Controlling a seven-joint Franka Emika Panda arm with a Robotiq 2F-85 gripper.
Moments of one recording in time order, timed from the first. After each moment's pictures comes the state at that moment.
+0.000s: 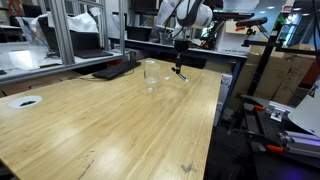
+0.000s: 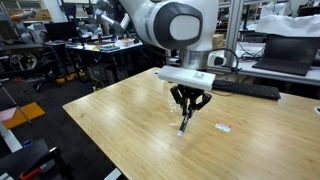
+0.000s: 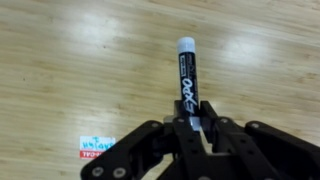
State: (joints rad) arm -0.17 0.46 -0.11 -2.08 0.13 2.47 -0.58
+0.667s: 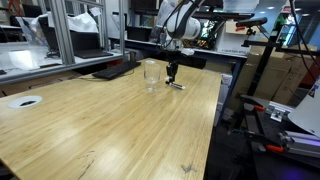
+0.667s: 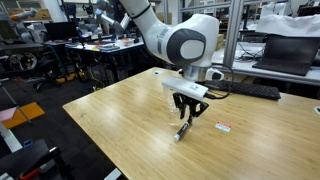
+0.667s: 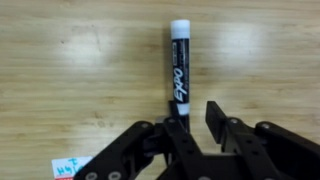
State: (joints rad) arm -0.21 0.64 -0.03 -1.91 0.12 2.43 -0.39
